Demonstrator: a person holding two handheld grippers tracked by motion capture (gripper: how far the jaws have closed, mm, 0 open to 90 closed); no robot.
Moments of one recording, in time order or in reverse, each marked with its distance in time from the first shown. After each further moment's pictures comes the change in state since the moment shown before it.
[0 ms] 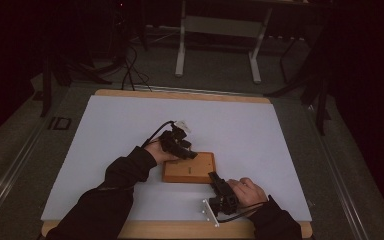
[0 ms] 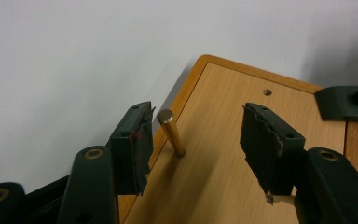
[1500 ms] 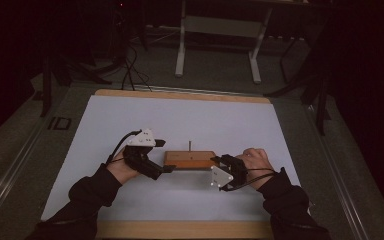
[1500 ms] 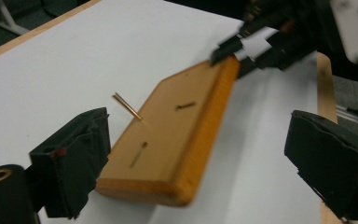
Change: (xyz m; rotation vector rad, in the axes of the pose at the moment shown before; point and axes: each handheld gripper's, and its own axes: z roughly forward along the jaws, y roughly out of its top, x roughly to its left) left arm -0.056 -0.059 -0.104 -0.300 0.063 0.110; right arm -0.097 -0.030 0.021 -0.116 0.398 0.163
